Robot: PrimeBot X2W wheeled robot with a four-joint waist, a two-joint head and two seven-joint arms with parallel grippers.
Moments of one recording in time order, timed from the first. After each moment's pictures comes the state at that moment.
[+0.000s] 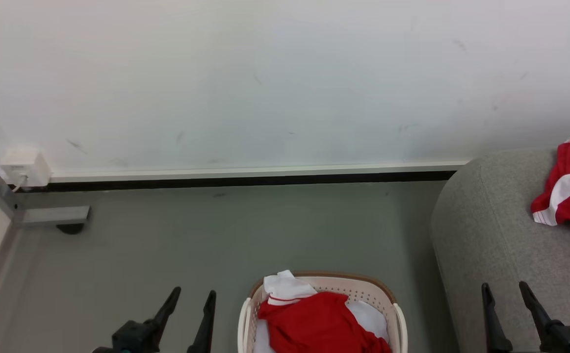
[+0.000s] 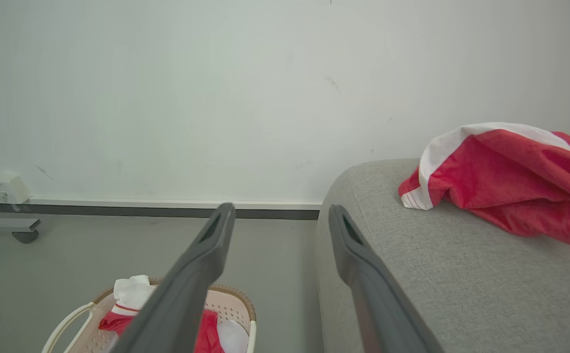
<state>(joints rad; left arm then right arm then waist) -0.06 0.08 -0.15 0.32 -0.15 -0.13 -0.26 -0.05 -0.05 -0.05 0.36 0.13 0.13 -0.26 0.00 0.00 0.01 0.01</state>
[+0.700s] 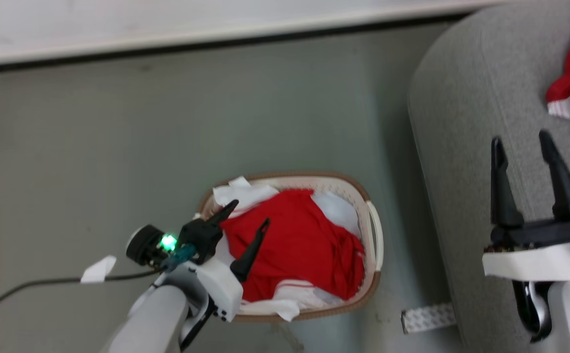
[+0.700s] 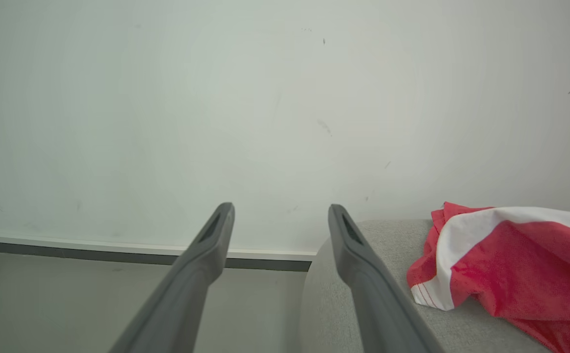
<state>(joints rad) -0.50 0.18 -0.48 0.53 -0.14 -0.13 -0.23 -0.34 -0.05 0.00 0.11 0.13 0.13 -0.26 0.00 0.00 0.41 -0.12</state>
